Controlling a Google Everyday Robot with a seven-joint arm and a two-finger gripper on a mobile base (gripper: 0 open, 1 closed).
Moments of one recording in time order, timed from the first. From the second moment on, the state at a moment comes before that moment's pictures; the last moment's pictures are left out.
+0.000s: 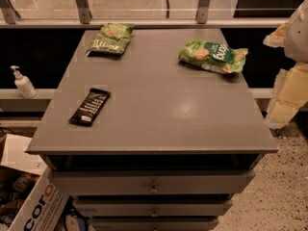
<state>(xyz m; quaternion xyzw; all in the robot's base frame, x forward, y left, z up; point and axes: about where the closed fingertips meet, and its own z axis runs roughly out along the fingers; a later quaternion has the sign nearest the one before) 0.438 -0.217 0.976 -0.60 0.78 -0.03 0.16</state>
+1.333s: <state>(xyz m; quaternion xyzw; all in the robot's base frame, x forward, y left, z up) 0.463 -0.139 0.942 -0.52 0.80 0.19 0.23</state>
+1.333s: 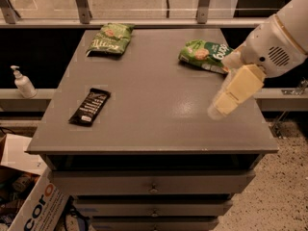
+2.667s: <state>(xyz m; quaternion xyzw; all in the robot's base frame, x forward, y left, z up) 0.526 -0.033 0.968 -0.45 0.75 0.34 0.34</state>
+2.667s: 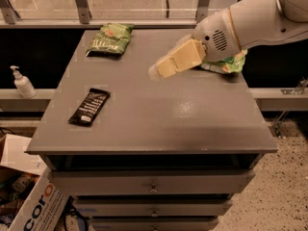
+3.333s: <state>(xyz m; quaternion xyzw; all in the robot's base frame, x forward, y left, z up) 0.581 -0.022 0.930 -0.42 0.73 0.34 0.43</state>
